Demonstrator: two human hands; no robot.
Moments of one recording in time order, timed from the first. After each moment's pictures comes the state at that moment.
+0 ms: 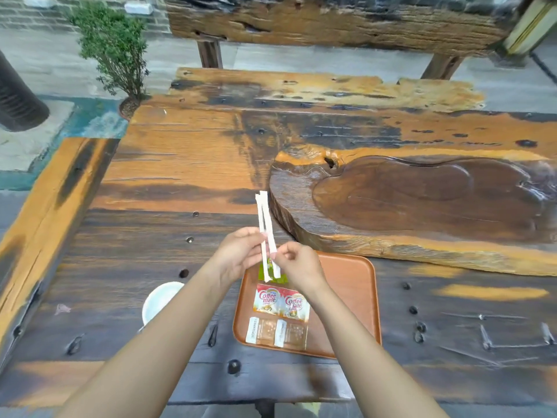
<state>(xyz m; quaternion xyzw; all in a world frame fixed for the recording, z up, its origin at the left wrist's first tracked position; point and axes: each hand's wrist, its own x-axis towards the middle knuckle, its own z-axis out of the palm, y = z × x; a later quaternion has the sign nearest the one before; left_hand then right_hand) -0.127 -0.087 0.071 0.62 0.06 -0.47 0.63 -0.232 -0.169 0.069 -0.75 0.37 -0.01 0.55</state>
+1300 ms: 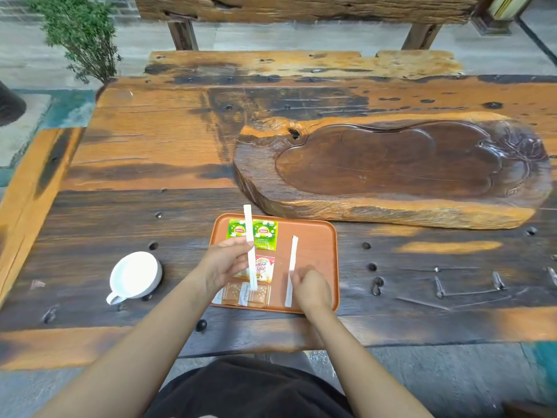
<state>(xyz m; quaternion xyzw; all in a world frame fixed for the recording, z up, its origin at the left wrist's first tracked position) -0.222 -0.081 0.053 0.64 0.10 -0.48 0.59 -0.369 -0.180 -0.003 -0.77 0.51 0.07 0.38</state>
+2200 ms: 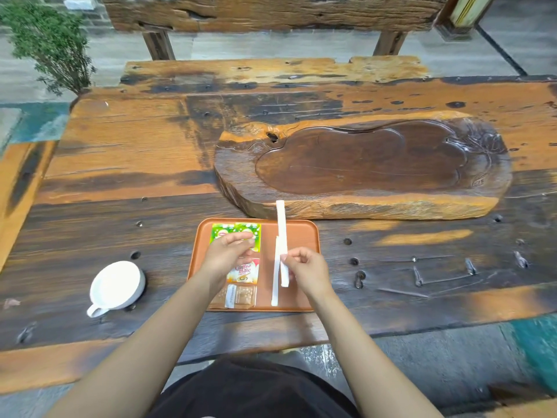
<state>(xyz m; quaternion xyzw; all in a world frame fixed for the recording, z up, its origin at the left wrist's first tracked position) -0.240 -0.102 0.055 0.70 -0.02 -0.43 0.56 -0.375 -0.201 0.036 -0.60 0.48 -0.10 0.63</state>
